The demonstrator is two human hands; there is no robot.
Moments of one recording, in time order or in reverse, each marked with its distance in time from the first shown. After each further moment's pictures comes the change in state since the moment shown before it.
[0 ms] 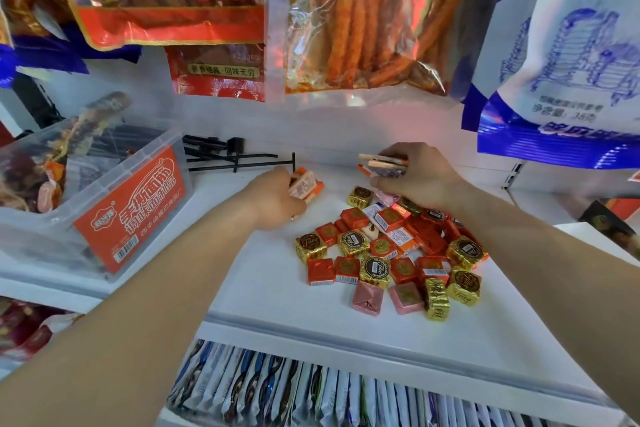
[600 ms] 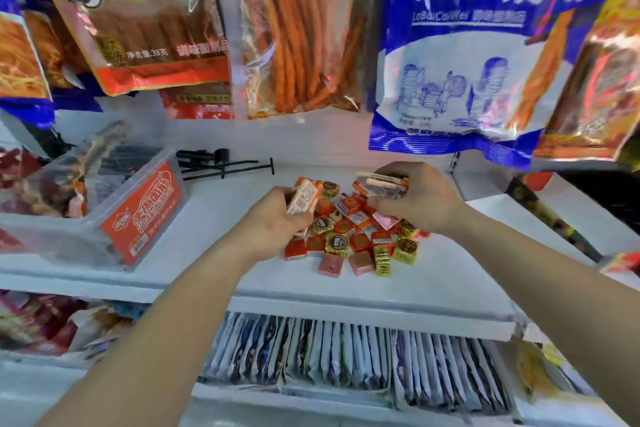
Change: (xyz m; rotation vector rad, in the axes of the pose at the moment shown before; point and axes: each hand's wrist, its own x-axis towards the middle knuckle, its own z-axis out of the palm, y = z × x) left_hand -0.090 0.036 0.020 -0.376 -0.002 0.082; right_hand -0.113 -0.035 -0.055 0.080 0.021 0.098
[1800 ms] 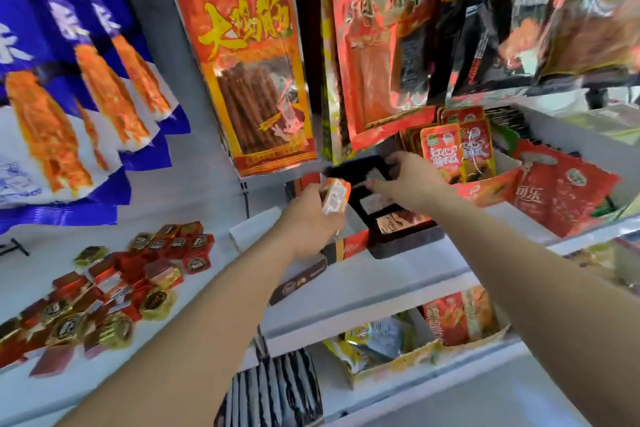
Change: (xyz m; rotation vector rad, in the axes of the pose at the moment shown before) left_hand 0.015 0.226 0.308 0.130 -0.346 0.273; right_hand -0.123 0.236 -0.220 -0.113 0.327 0.509
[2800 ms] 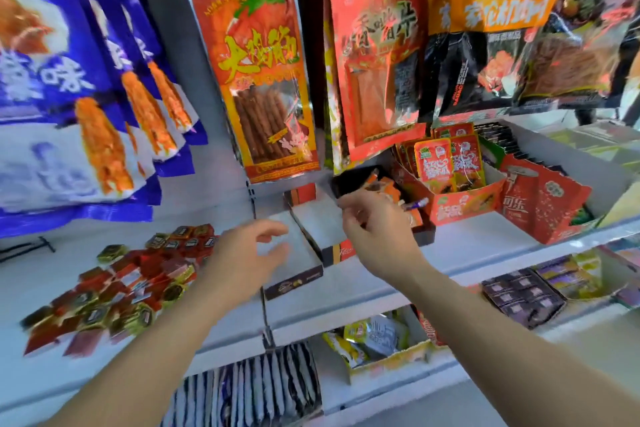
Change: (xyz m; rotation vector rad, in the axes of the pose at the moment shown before) left_hand -0.077 -0.055 -0.052 0.155 0.225 0.119; right_hand -0.105 -0.052 0.026 0.265 0.121 -0.308
